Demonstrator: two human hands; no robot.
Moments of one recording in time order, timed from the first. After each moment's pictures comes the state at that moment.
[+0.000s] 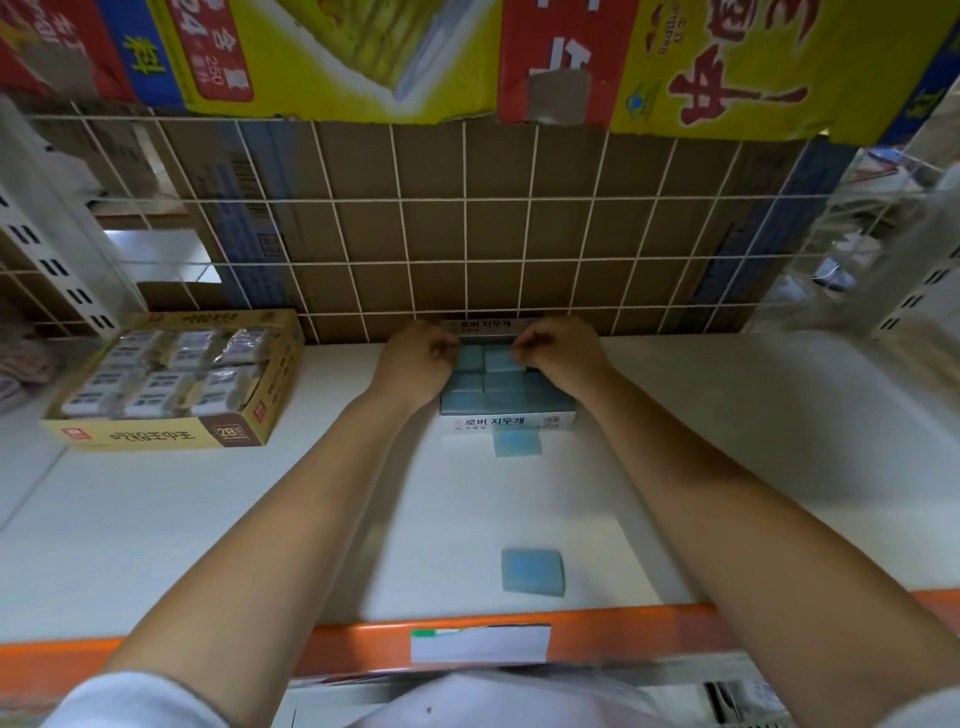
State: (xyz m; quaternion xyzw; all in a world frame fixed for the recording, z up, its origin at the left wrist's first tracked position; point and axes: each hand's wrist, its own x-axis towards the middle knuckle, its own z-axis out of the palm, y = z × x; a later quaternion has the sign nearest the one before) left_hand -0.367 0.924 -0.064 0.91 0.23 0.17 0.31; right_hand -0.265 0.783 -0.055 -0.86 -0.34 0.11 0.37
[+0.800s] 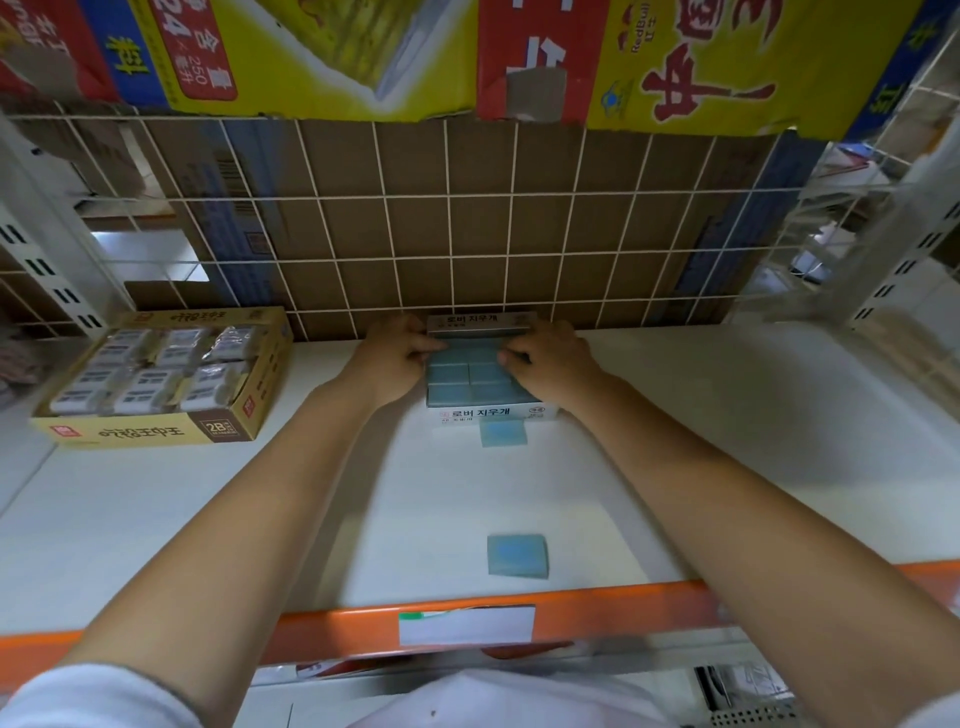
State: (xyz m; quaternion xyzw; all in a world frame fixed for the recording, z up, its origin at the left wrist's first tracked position) left_hand -0.375 0.944 -0.066 0.95 0.15 0.10 0.24; right_hand -0.276 0.772 -0.055 -0.91 -0.40 0.04 0.13
